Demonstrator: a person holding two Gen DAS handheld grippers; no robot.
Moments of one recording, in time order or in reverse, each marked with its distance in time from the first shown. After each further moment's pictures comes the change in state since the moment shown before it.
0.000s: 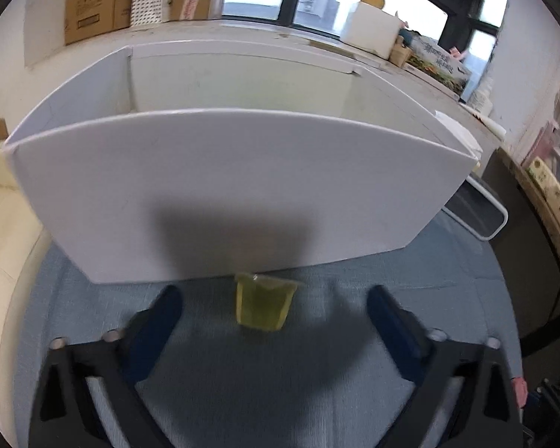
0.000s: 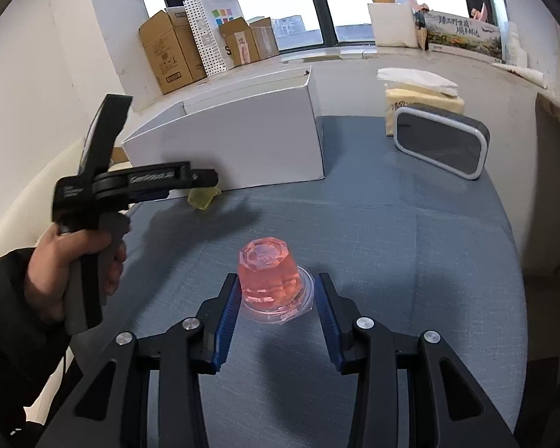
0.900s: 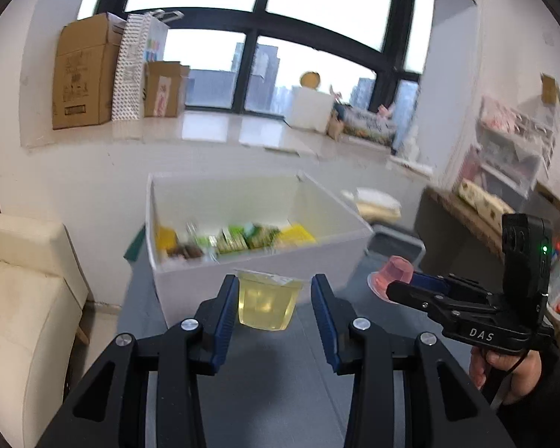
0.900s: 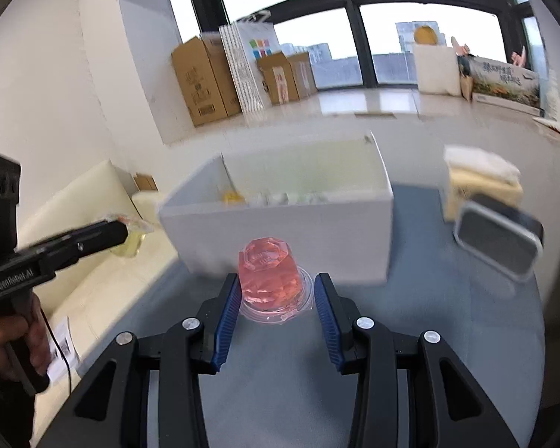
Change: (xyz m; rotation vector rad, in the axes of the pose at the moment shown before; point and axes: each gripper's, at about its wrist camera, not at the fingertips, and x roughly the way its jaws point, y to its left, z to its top) left arm -0.159 0.047 0.016 0.114 -0.282 -0.173; right arm 0.025 0.052 0.091 -0.065 -0.135 0.089
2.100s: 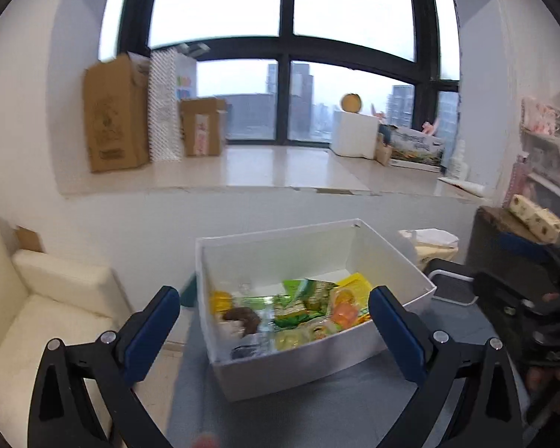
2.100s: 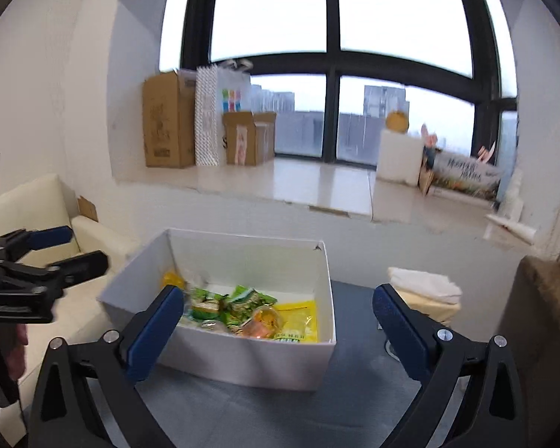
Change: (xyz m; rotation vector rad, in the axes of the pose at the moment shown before) left arm 0.010 -0.007 0.046 0.079 -0.095 0.257; right arm -0.019 0.026 0.072 -0.169 -0.187 -0.293
